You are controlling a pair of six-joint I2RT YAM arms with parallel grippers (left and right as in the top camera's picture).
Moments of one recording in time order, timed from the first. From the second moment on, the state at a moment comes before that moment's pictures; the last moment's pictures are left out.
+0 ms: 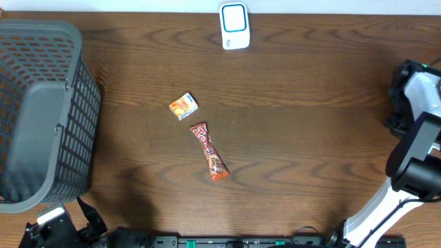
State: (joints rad) left arm -0.22 0.01 0.80 -1.31 -0.79 -0.16; right arm -0.41 2.08 1.56 -1.25 0.67 0.46
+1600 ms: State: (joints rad) left arm -0.22 0.01 0.80 -1.31 -0.79 -0.16; right arm 0.89 2.08 1.76 -1.13 0.05 0.39
